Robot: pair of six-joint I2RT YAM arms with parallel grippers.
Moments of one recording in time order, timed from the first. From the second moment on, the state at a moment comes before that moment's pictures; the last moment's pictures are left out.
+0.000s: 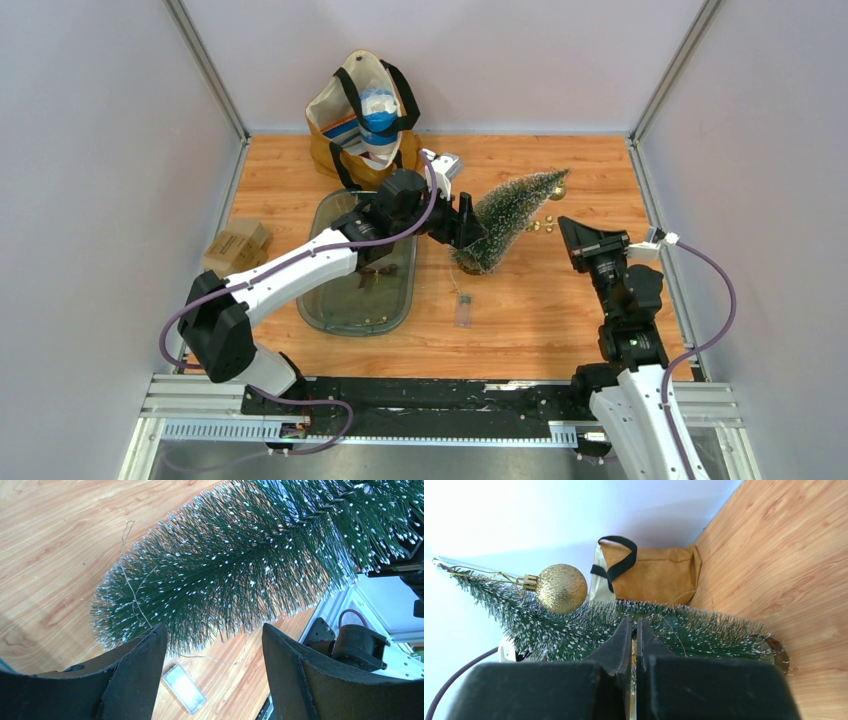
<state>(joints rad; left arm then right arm) -0.82 1.49 1.22 -0.07 0.25 -0.42 0.10 0.49 0.42 0.12 -0.08 1.24</state>
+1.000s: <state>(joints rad) -0.81 1.52 1.22 -0.06 0.27 -0.39 0.23 0.55 0.42 0.12 0.05 1.24</state>
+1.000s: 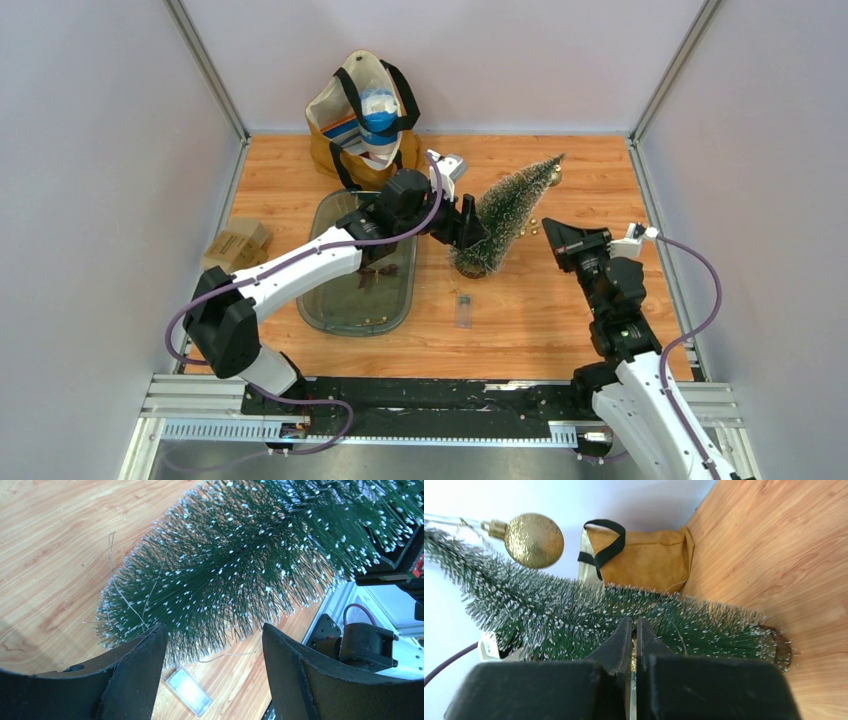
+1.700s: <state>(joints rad) -0.81 1.53 1.22 -0.06 0.28 -0.39 0.38 0.50 0.37 0.11 0.22 1.22</state>
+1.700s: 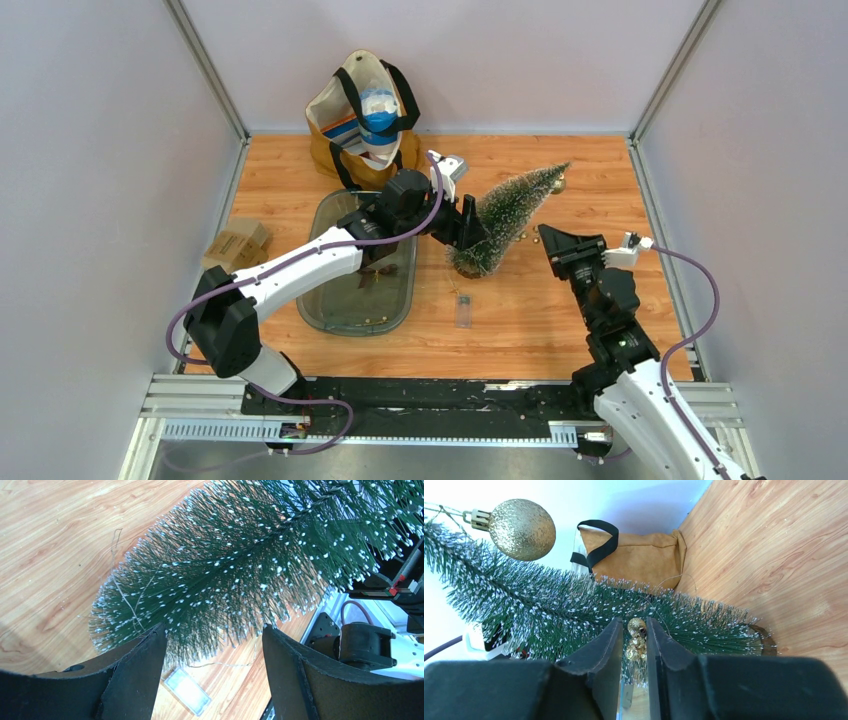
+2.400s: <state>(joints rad) -0.81 1.50 1.22 -0.07 0.26 -0.39 0.38 0.42 0.37 0.04 0.27 1.16</state>
